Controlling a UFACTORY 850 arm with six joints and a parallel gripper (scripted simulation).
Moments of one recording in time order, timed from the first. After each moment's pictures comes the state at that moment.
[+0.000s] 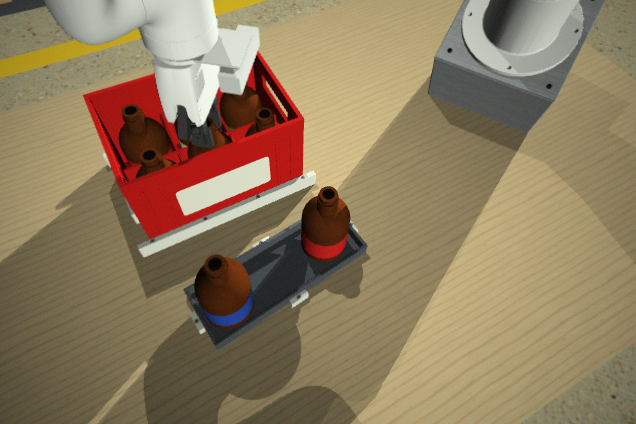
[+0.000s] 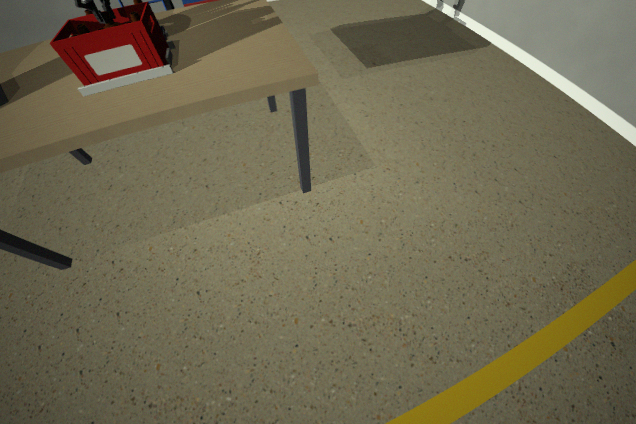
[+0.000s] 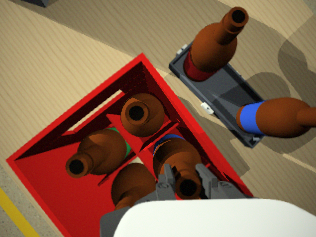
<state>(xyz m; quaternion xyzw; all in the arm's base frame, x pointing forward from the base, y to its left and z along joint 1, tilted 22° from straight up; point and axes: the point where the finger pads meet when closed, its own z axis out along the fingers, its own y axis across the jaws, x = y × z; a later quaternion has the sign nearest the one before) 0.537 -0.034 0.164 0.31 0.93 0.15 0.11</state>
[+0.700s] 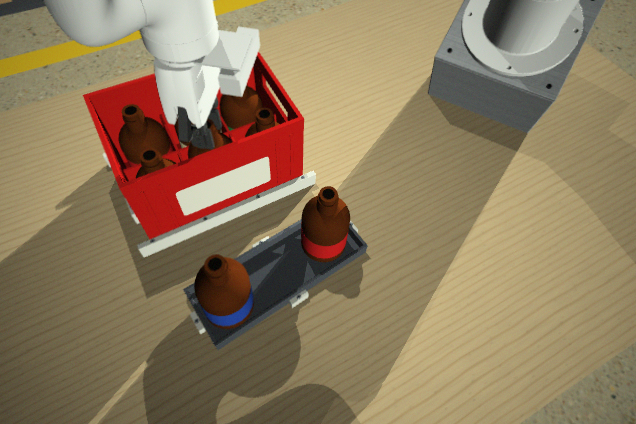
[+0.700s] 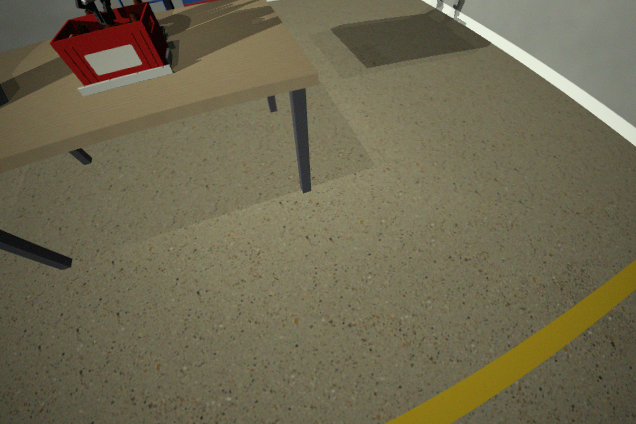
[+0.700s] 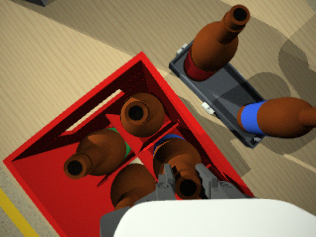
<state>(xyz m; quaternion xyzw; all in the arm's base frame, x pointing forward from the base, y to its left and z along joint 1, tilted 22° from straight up) 0.538 -0.033 0.161 0.31 0.93 0.15 0.11</state>
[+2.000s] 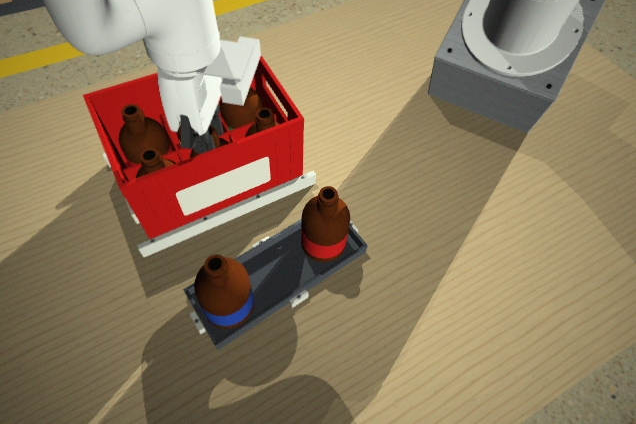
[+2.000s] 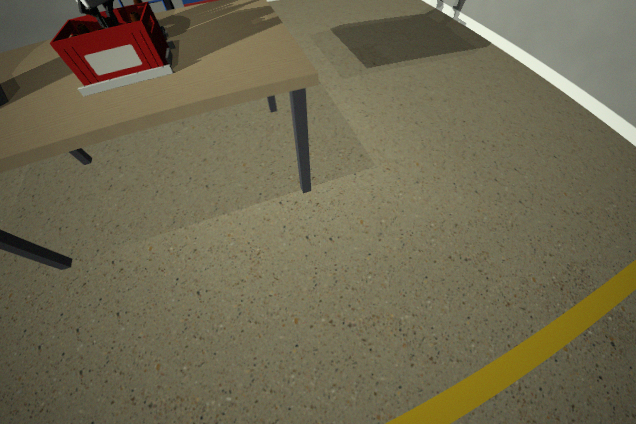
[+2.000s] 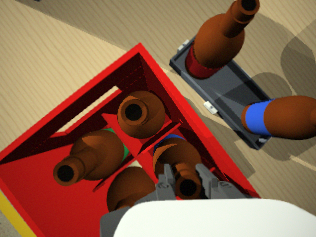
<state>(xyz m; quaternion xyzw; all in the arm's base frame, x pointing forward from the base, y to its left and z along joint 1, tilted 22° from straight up) 0.542 -0.030 0.147 0.31 0.93 0.15 0.11</state>
